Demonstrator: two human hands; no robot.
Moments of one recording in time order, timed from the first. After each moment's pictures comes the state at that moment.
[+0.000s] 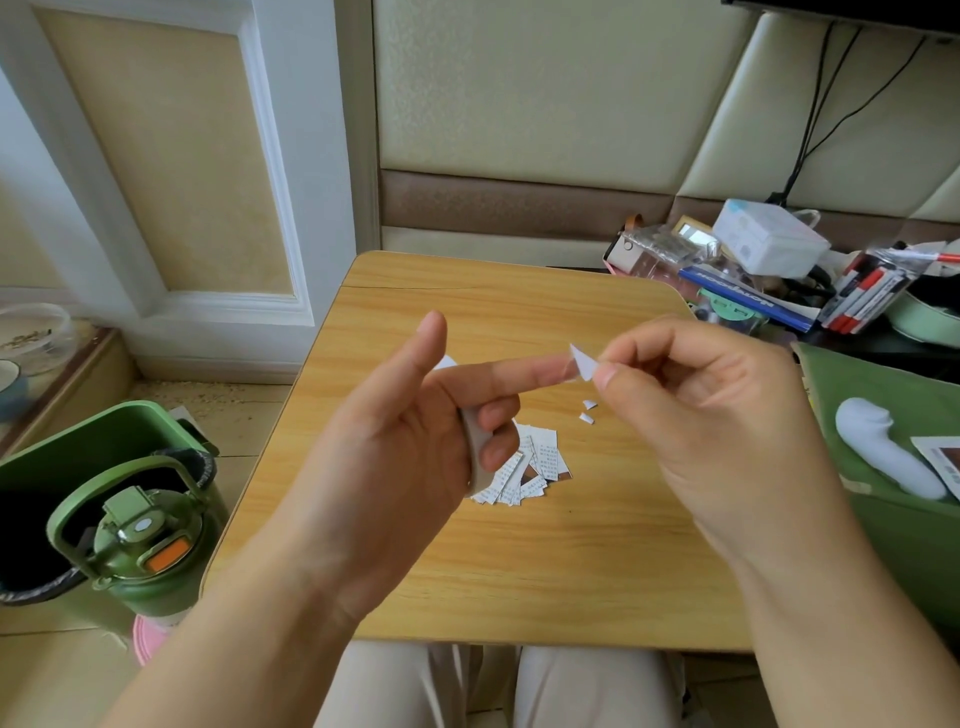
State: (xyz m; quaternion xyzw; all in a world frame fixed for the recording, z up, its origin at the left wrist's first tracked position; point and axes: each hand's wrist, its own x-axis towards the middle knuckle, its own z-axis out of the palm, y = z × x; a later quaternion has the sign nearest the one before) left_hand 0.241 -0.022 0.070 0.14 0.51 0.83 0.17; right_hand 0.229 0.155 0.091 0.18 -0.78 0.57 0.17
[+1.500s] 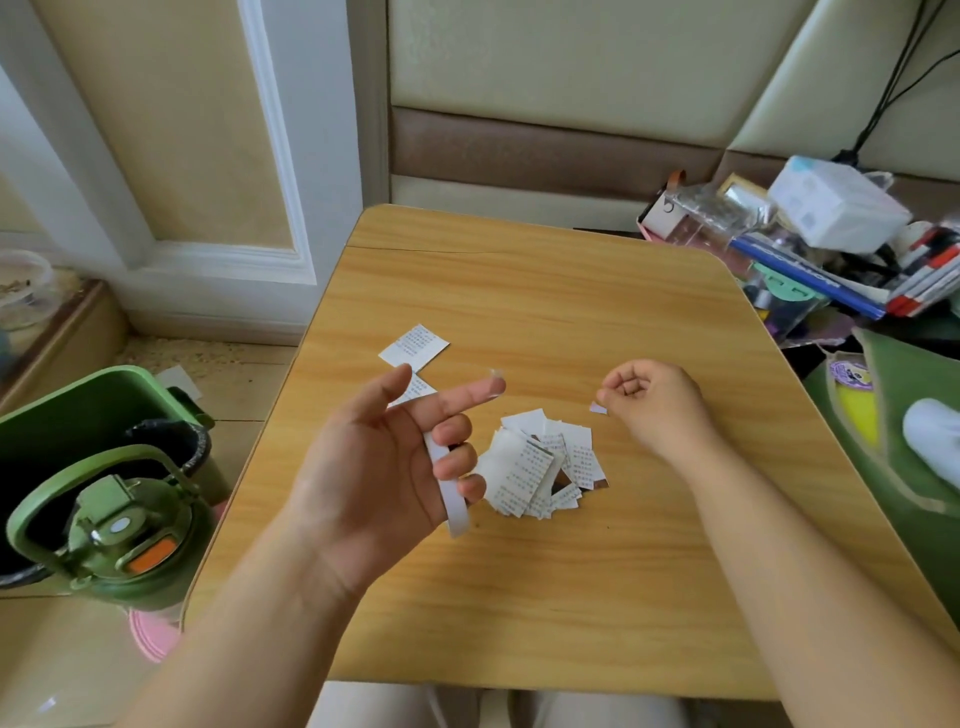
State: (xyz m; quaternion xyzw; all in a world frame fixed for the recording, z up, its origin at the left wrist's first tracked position) left_hand 0.179 -0.043 0.005 -0.10 0.32 0.91 0.24; right_hand 0.076 0.200 -0.050 -0.08 -0.91 0.41 0.03
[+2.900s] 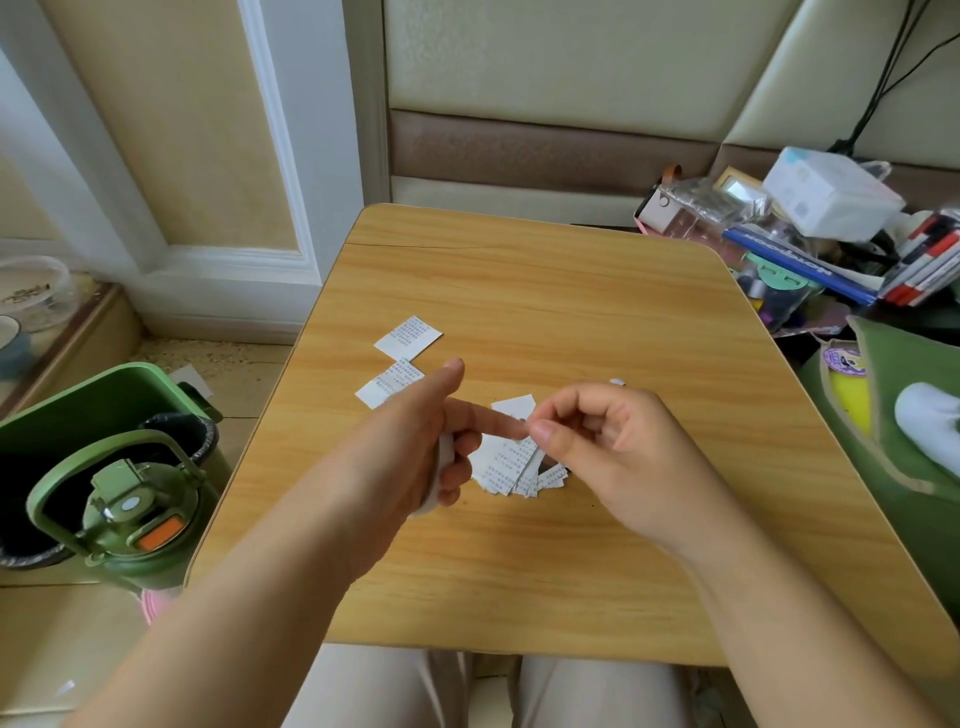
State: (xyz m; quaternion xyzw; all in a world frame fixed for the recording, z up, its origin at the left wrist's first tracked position) left_hand 0.193 -0.022 0.024 -0.09 0.63 0.73 0.25; right_hand 0.181 0.156 0.007 0.15 -0.80 0.57 -0.05
